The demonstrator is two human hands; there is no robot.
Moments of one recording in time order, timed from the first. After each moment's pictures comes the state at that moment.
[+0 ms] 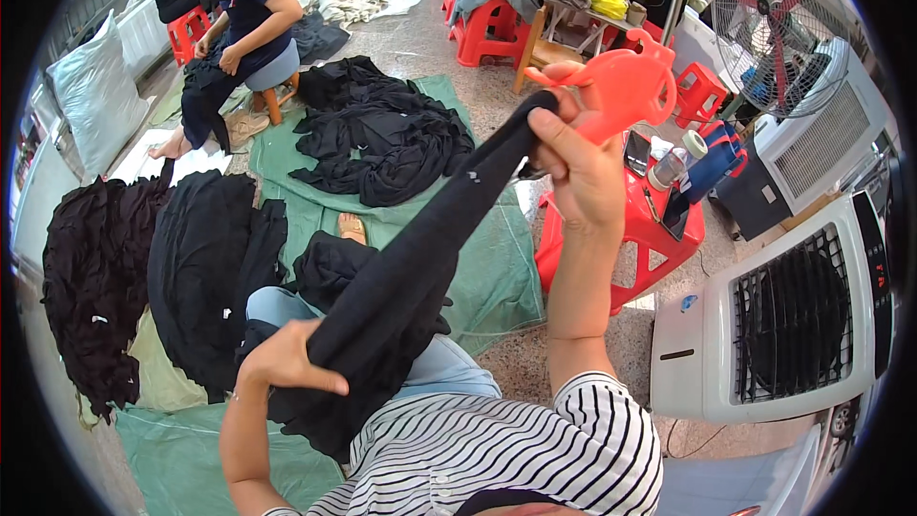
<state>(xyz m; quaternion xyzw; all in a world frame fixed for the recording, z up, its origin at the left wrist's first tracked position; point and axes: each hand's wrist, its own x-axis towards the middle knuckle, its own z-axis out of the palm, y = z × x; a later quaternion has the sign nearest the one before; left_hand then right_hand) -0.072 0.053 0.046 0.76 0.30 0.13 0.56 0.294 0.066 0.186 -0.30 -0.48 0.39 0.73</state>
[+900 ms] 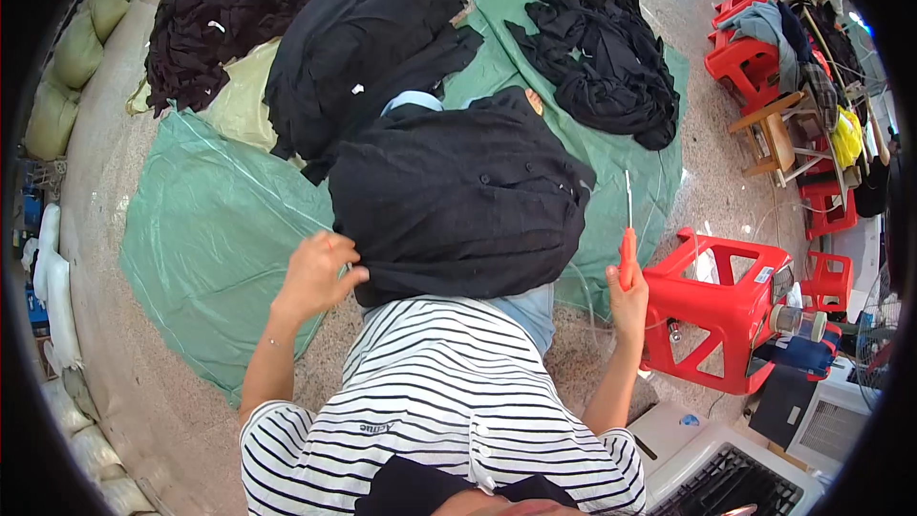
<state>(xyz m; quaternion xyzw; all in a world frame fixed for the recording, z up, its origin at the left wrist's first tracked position) -0.143 -0.132 -0.022 0.71 0.66 0.16 0.18 0.323 -0.005 -0.099 -0.61 -0.64 0.31 0.35</state>
